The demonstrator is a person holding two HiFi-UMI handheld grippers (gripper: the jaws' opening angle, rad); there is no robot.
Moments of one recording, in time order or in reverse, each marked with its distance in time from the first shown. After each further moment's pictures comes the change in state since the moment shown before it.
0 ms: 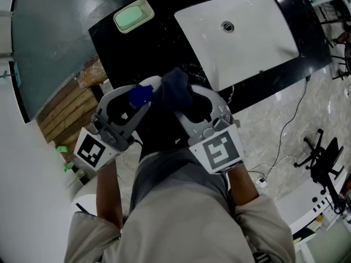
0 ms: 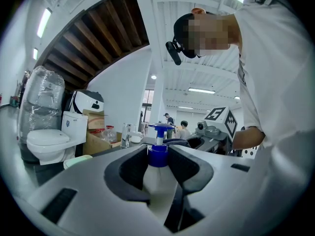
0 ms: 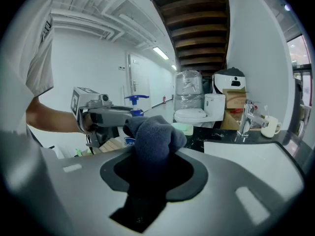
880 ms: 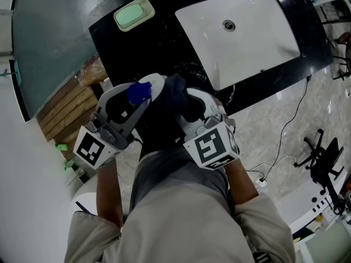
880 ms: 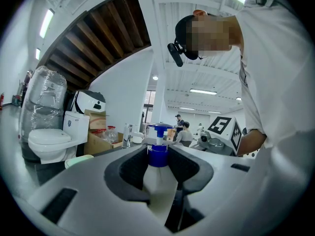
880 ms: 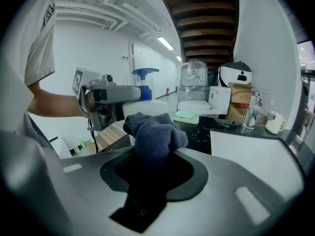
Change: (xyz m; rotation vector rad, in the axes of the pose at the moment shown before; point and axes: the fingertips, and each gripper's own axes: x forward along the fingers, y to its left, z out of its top) left arm 0.000 0.003 0.001 -0.011 -0.012 0.017; right arm 0.015 0.011 -0.037 -0.031 0.106 0.018
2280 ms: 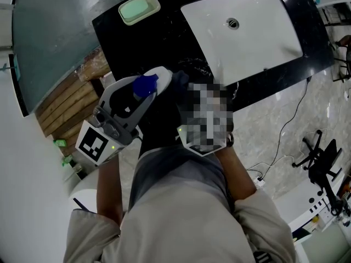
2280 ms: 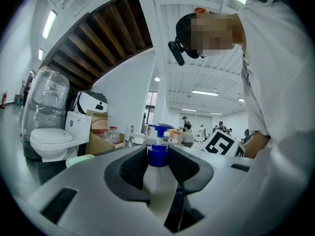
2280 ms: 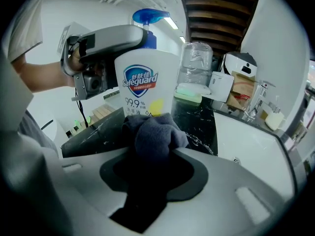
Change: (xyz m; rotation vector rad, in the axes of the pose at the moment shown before) left arm -0.001 0.002 0.001 -0.012 -0.016 0.020; right arm 0.037 0.000 -0.052 -0.055 0.236 -0.055
